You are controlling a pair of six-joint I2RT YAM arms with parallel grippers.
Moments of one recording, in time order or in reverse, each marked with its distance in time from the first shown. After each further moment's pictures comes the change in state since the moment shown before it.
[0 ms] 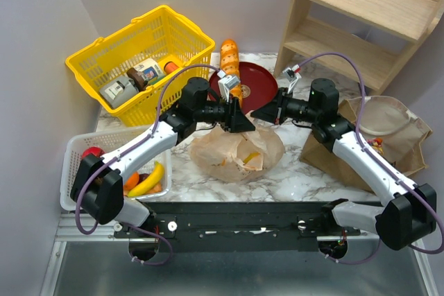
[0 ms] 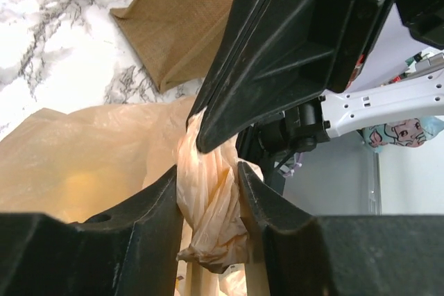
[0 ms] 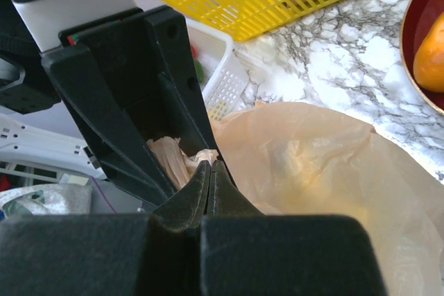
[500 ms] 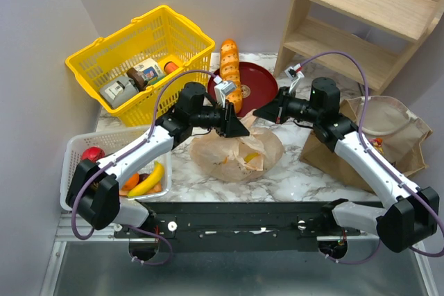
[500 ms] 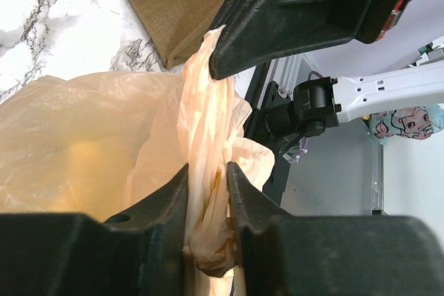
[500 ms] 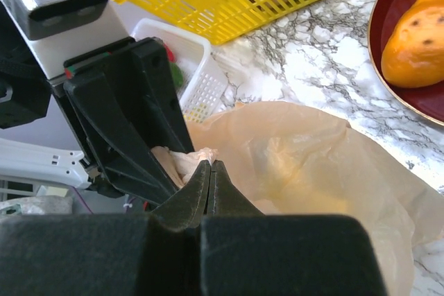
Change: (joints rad) left arm 0.016 -0.042 -0.068 -0.045 -0.001 0.032; right arm 0.000 -0.015 0.030 -0.087 0.074 -0.049
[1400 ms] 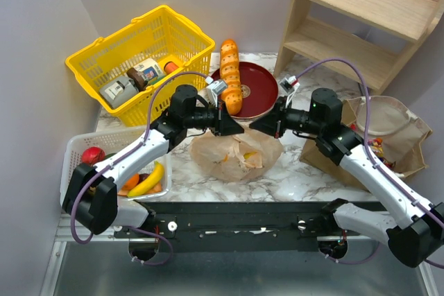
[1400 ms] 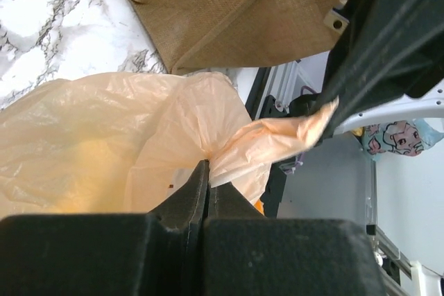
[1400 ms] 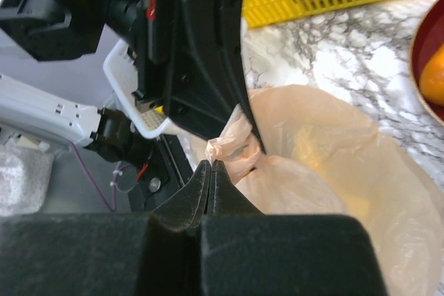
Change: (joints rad) left arm 0.050 -0.047 -0.078 0.099 0.008 -0.066; right arm 0.114 -0.133 -0.030 -0.049 0.014 -0.127
